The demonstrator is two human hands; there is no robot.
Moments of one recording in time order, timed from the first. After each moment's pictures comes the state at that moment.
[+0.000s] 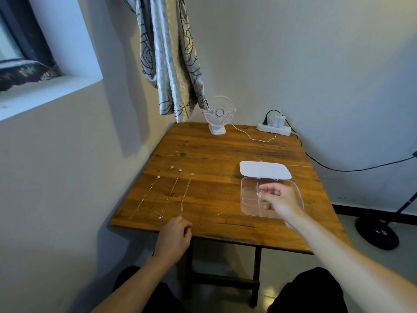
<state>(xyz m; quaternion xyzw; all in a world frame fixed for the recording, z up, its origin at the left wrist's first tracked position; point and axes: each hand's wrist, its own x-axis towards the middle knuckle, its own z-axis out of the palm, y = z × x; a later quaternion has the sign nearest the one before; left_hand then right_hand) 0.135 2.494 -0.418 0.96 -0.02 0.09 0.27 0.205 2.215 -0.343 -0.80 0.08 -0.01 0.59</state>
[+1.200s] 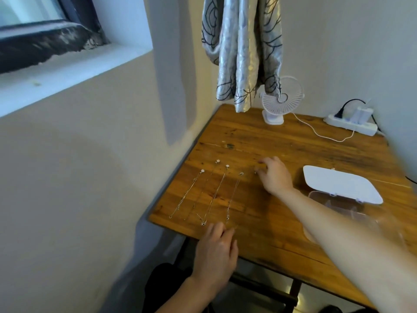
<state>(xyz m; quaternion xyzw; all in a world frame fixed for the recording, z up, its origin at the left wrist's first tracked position) 0.146 2.506 -0.428 0.96 0.00 0.09 0.25 0.372 2.368 -0.401 -0.95 -0.13 -0.04 0.27</state>
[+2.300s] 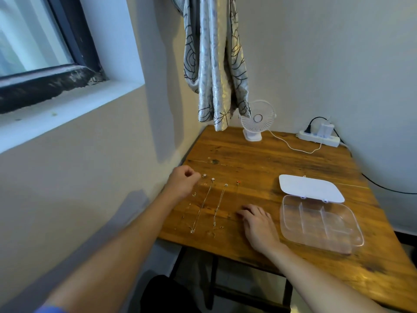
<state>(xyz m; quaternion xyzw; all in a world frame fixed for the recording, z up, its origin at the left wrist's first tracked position) 0.247 2.576 -0.313 0.87 0.12 0.08 0.48 0.251 2.336 -0.439 -0.95 -0.21 -0.05 0.20</state>
